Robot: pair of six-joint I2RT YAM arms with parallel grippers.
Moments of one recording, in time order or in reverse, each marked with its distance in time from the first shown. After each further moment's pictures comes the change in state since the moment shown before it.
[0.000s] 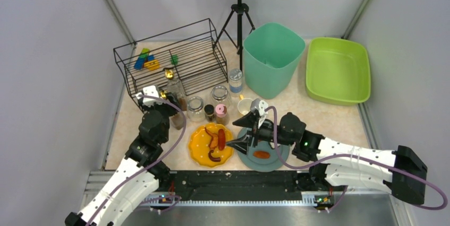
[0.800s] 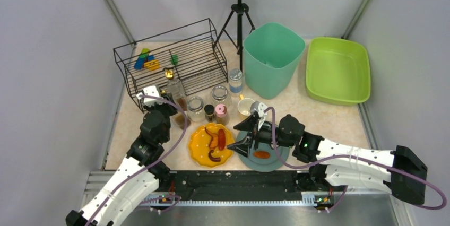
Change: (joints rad) left arm 0.001 0.016 -0.030 0.062 -0.024 0.006; right arm 0.000 -0.002 -0.039 0.000 -0.014 0.045
